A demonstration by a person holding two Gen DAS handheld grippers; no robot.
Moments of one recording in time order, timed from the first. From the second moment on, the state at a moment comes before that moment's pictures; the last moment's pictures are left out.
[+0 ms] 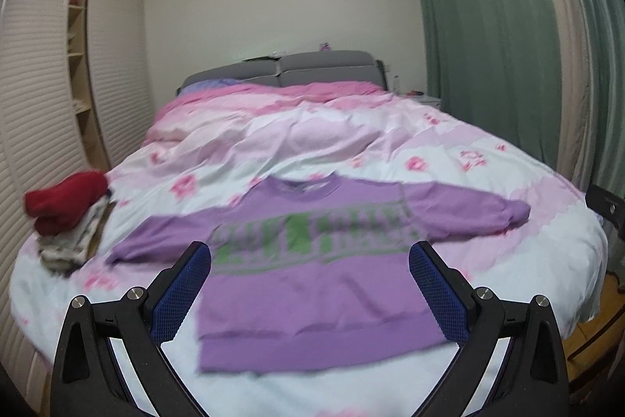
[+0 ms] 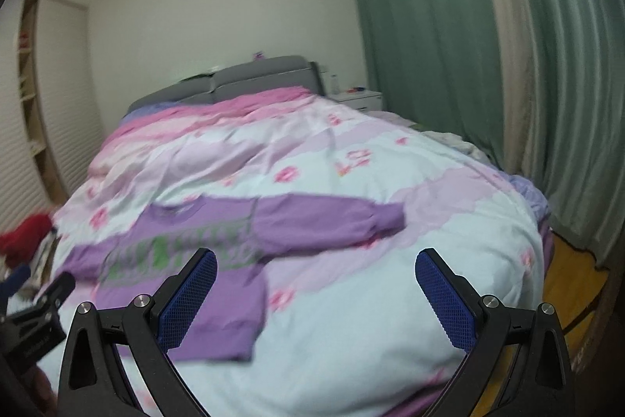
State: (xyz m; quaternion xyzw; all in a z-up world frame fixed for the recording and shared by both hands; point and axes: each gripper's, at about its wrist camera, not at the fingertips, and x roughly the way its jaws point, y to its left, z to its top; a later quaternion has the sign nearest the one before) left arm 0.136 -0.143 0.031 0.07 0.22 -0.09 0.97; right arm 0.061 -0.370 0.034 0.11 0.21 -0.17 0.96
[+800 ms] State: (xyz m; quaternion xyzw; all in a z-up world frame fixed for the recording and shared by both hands) left arm 0.256 -0.280 -0.031 0.09 0.26 -0.10 0.96; right arm 0.230 -0.561 -0.085 0.34 0.31 -0.18 0.87
